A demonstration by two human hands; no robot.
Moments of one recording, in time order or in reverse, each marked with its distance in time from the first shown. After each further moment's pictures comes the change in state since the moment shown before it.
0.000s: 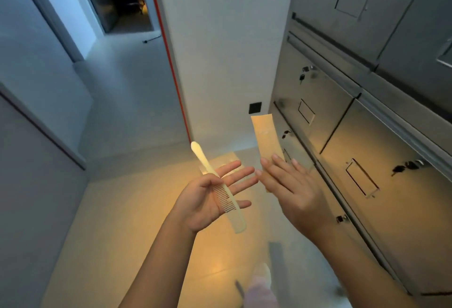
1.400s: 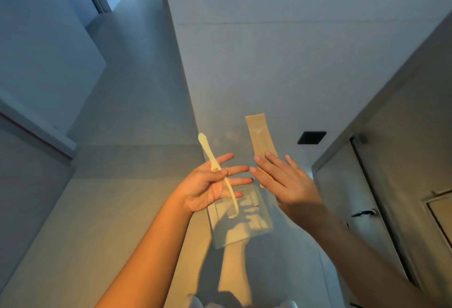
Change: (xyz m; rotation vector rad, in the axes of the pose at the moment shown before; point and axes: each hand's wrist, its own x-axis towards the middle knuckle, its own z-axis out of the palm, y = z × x) left_hand 0.407 0.234 -0.293 -0.022 0.253 0.088; right_hand 0.152 0.296 0.492 0.201 -0.142 -0.196
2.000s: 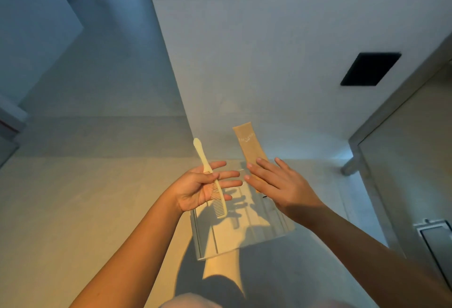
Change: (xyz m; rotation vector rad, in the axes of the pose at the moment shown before) left_hand 0.193 -0.168 -0.282 0.026 0.096 -0.040; right_hand -0.199 0.046 0.309 0.086 -0.140 -0.157
